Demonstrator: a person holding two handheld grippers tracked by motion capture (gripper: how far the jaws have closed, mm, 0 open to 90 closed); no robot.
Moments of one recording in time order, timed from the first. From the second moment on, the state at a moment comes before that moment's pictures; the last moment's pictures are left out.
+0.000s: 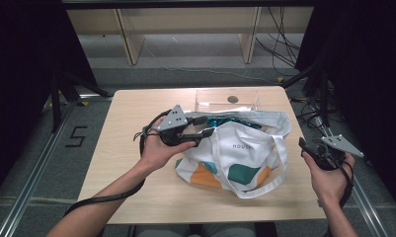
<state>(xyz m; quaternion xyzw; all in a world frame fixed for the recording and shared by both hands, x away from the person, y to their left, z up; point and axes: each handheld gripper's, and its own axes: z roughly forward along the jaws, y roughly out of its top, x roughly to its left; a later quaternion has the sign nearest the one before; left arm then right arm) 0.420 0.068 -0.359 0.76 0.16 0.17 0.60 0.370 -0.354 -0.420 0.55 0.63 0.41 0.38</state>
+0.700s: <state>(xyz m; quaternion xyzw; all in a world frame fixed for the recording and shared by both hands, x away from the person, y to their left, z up) 0.432 0.042 -0.355 0.80 0.16 0.15 0.56 0.370 -0.351 -0.420 0.54 0.63 0.41 0.38</state>
